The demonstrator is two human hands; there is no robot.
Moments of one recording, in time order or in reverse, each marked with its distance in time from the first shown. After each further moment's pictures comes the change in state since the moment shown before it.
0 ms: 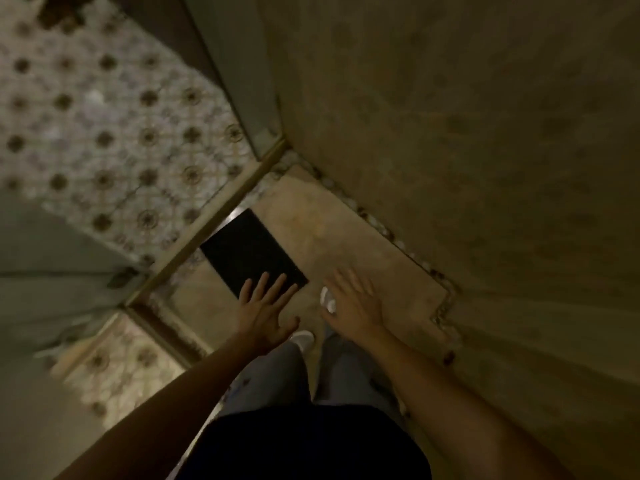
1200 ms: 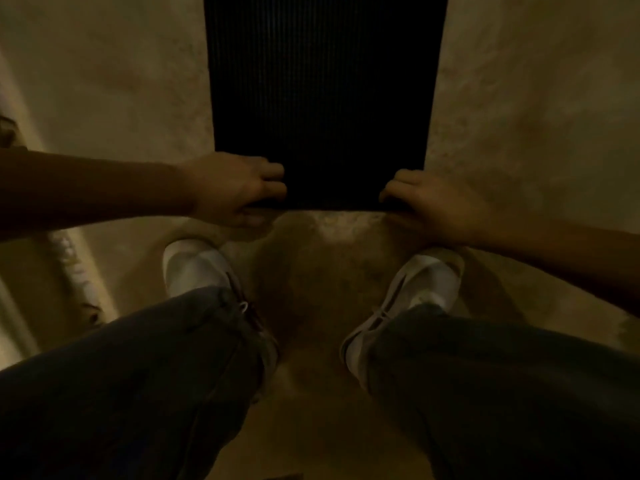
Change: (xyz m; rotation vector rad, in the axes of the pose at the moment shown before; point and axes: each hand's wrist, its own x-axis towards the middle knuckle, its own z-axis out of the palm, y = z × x) left_hand 0.337 -0.218 0.554 -0.297 0.127 0.288; right_hand 0.436 0.112 0.479 -0.456 -0.473 -0.944
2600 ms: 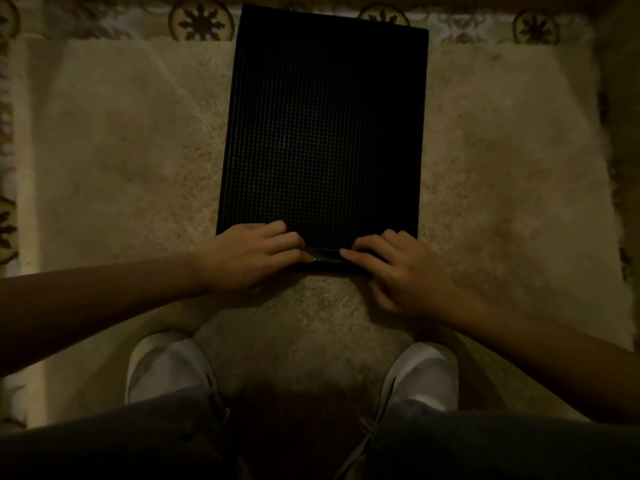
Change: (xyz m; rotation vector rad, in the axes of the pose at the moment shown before) left_hand 0.030 -0.020 0.024 0.334 0.595 0.132; right_hand 0.051 0.010 0.022 -0.327 0.540 -0.225
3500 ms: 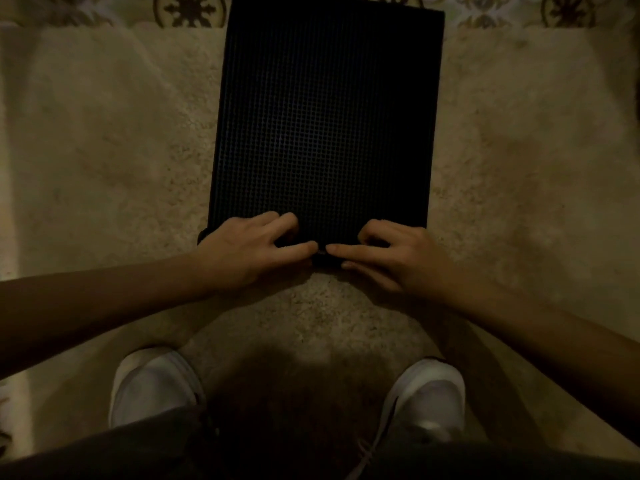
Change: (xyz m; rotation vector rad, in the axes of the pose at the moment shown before) left_hand 0.015 -0.011 0.006 0.025 0.023 -0.145; right_hand 0.026 0.037 0.012 0.238 0.103 -0.051
